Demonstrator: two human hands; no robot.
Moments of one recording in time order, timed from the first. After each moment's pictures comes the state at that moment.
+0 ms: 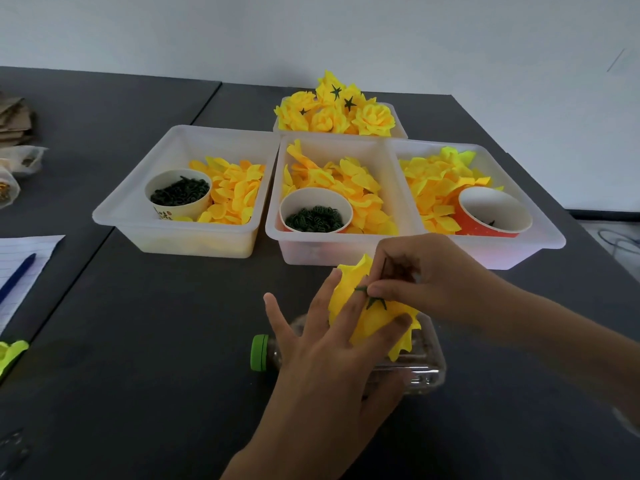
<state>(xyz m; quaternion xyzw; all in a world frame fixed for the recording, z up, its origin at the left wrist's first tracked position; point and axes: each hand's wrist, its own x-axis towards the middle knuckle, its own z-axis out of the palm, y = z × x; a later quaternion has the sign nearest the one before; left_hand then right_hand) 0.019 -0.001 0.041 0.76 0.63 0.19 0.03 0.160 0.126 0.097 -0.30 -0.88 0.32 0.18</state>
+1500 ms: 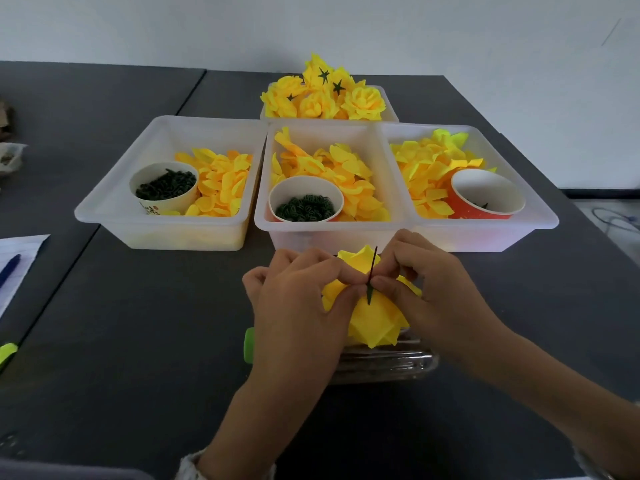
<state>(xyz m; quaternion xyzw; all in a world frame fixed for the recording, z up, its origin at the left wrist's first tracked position) 0.009 0.028 0.061 0.61 0.68 0.41 0.10 0.163 0.092 0.068 -0.37 -0.83 0.27 0.32</state>
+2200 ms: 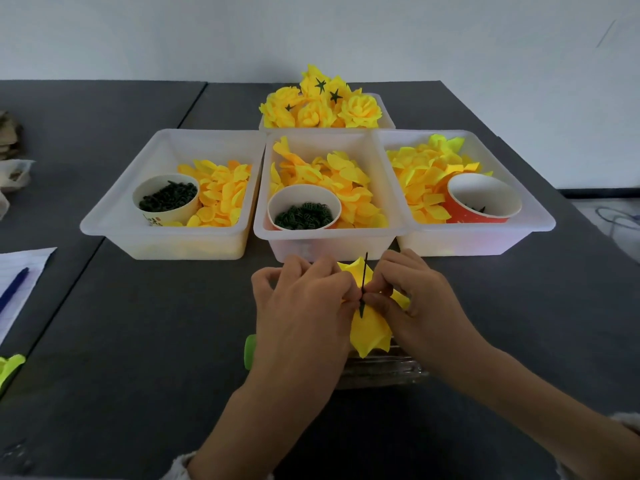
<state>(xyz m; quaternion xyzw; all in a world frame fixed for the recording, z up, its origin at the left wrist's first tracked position) 0.014 0.029 0.068 0.68 0.68 0.26 0.01 0.161 0.093 0.048 -0.37 -0.84 0.21 0.32</state>
